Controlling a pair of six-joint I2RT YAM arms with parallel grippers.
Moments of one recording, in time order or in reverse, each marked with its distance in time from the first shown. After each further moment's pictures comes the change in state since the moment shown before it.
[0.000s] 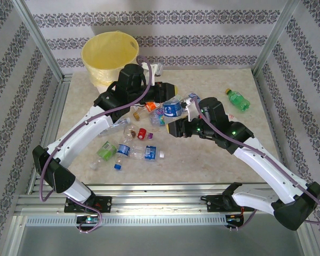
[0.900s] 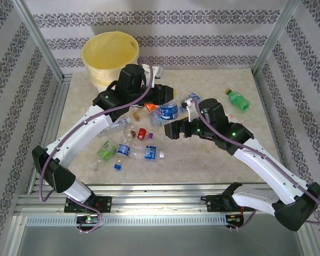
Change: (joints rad) left arm 0.001 0.003 0.033 -0.114 -0.020 0.068; right arm 0.006 -0.012 -0.019 0.017 0.058 0.001
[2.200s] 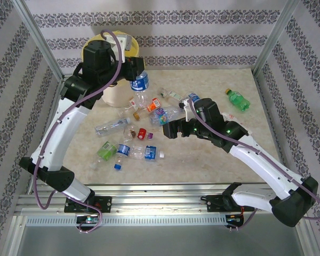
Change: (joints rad) left arm 0.185 -0.015 0.334 -0.226 -0.244 0.259; right arm 0.000 0.056 -0.004 -0.002 0.022 0.011
